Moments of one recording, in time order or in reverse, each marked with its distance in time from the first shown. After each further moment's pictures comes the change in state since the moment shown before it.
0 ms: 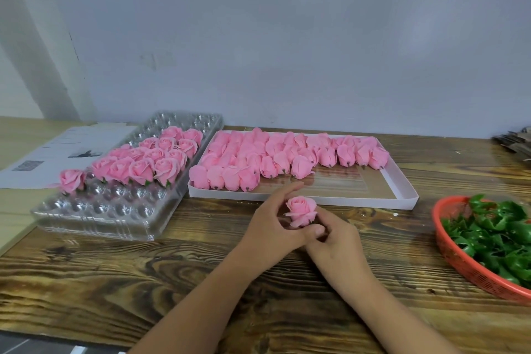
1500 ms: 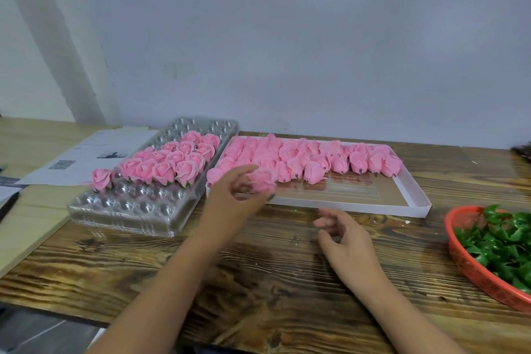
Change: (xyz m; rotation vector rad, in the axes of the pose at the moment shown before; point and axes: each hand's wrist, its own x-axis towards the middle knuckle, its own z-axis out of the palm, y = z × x) left_hand -0.004 0.011 -0.080 0.041 0.308 0.000; right_hand 0.005 0.022 0.000 0.027 -0.006 0.182
